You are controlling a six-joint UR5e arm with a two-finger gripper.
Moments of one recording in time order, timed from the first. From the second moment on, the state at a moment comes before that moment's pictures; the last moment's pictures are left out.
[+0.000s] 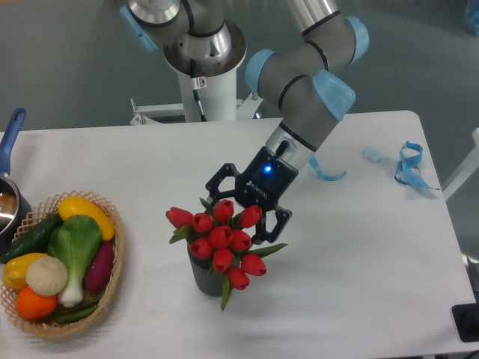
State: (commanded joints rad) arm 2.62 -1.88 -1.83 -0.78 0.62 1.20
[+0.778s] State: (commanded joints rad) arm 2.62 -1.87 -1.83 -0.76 0.61 1.20
